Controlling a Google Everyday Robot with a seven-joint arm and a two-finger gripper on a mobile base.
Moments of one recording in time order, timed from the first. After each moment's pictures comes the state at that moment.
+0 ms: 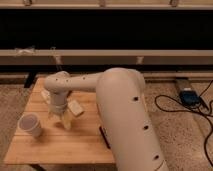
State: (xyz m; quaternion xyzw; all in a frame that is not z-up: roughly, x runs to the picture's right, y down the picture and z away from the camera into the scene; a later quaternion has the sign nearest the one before) arm -0.261 0.188 0.795 -0.39 -0.31 -0.40 0.77
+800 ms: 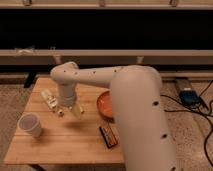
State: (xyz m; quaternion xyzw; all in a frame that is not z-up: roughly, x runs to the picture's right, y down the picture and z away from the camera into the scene) arm -0.183 0.138 0.767 -0.34 -0.33 -0.52 0.71
